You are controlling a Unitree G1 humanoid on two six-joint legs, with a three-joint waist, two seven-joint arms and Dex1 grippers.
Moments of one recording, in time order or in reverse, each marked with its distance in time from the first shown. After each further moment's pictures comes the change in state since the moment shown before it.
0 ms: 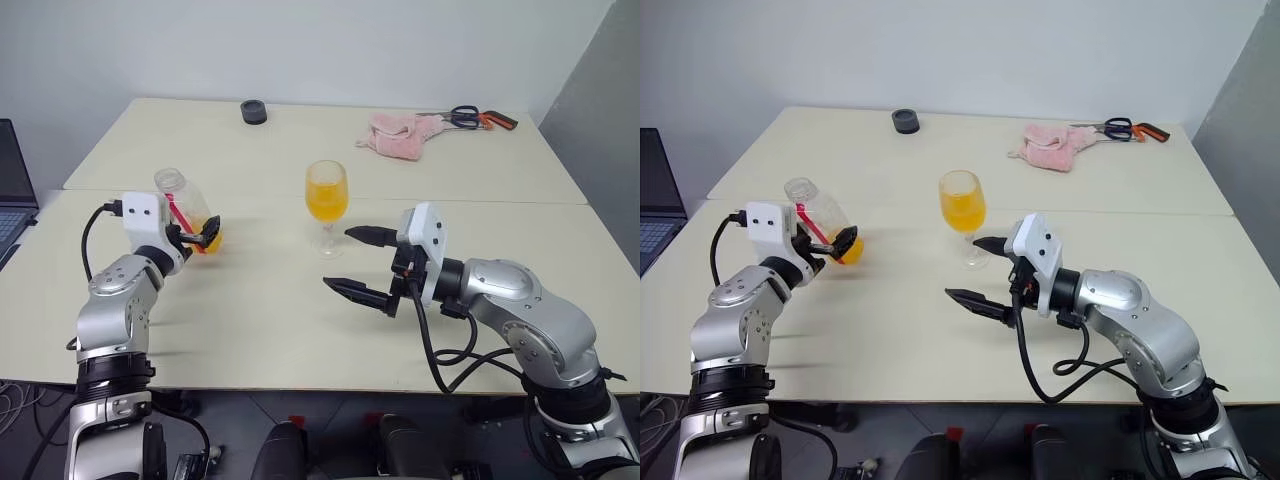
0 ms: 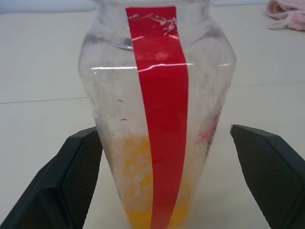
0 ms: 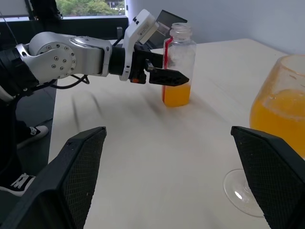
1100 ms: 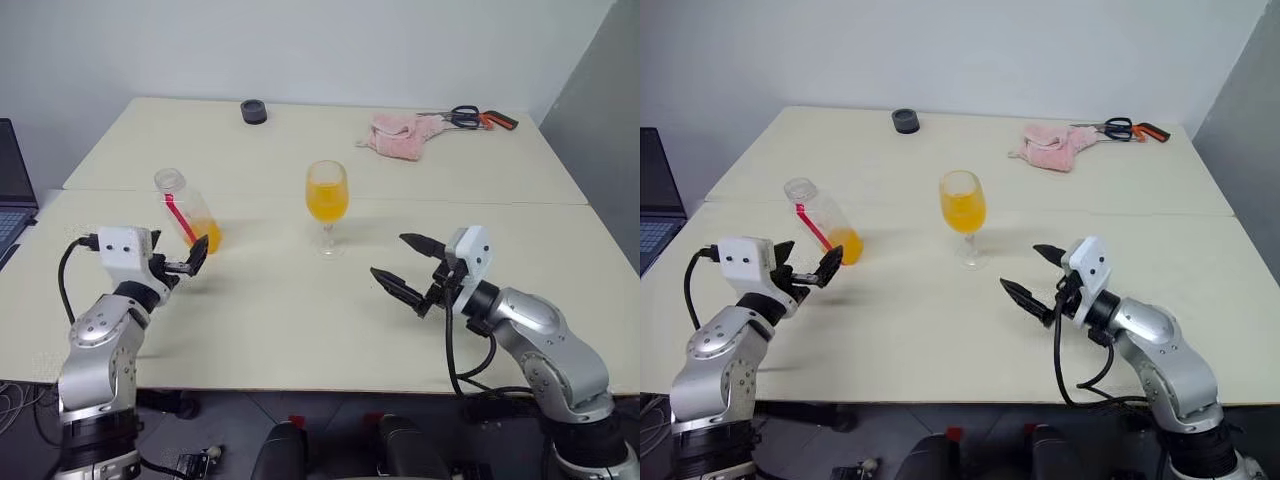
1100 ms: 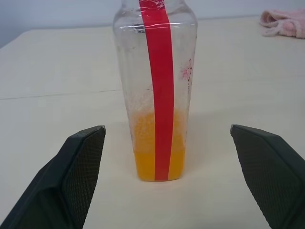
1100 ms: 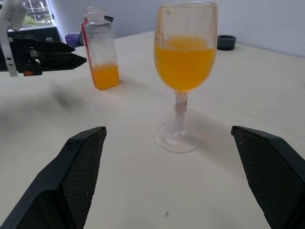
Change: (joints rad) left arm 0.310 -0.073 0.099 -0.309 -0.077 -0.068 0.045; right arm 0.328 0.052 -0.152 0.098 -0.095 -0.288 -0.085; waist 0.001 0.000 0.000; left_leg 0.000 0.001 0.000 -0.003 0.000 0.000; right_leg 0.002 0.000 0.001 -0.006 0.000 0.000
